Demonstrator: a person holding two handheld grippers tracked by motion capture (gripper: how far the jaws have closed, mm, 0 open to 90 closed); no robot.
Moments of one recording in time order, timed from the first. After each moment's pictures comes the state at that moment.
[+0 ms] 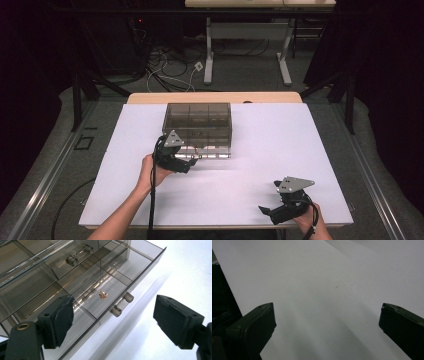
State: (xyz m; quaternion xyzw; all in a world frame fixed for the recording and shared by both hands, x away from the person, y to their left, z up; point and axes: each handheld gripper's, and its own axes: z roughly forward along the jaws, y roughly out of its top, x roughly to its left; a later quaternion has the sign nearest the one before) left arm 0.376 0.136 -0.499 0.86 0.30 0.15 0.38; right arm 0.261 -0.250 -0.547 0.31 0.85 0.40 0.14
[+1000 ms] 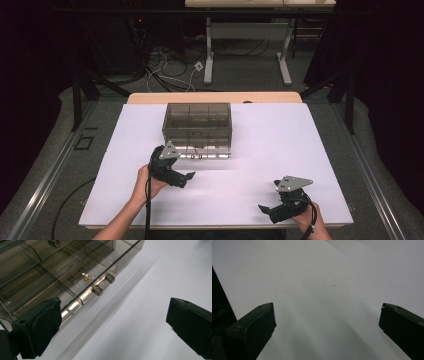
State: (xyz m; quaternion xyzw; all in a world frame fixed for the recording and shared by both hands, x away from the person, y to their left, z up) left arm 0.347 0.145 -0.509 0.87 0.29 0.14 0.38; right arm 0.265 -0.249 -0.549 0.31 0.86 0.38 0.14
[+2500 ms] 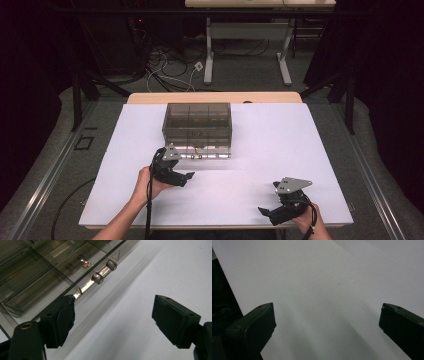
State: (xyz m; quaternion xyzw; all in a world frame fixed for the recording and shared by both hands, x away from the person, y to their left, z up) left arm 0.350 0.142 -0.518 0.88 0.30 0.13 0.35; right arm 0.261 -0.248 -0.549 0.30 0.86 0.38 0.13
